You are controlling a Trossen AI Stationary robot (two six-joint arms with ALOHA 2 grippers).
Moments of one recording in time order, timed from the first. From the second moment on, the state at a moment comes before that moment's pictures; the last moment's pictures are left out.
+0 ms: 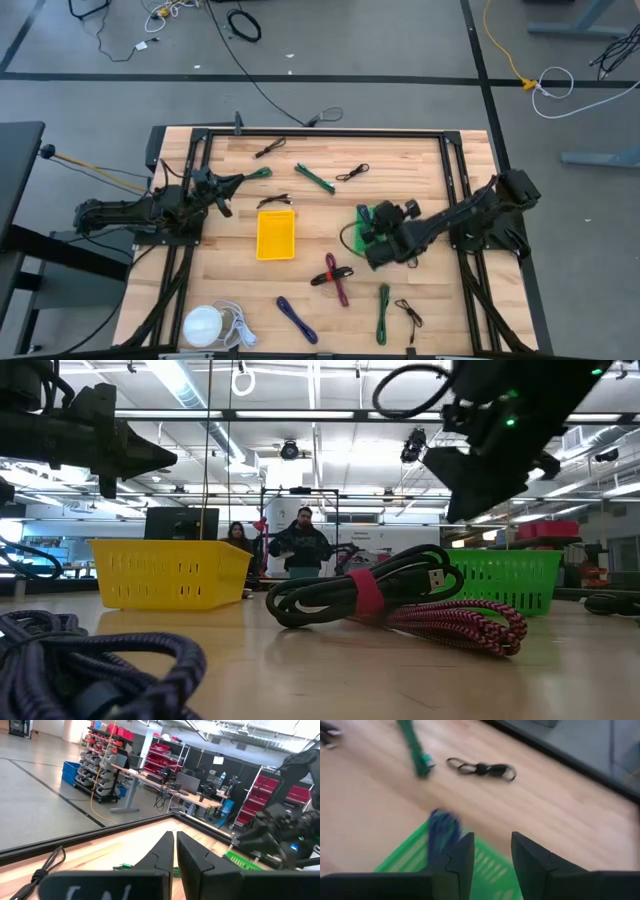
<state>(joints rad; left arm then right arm) 0.02 0.01 0.01 0.10 -0.56 -0.30 0.33 1.65 1.02 -0.97 0.92 1.34</state>
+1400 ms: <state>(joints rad) 0.57 1.34 0.52 -0.26 -0.38 0.01 -0.08 1.65 1.02 0.04 0.30 -0.07</state>
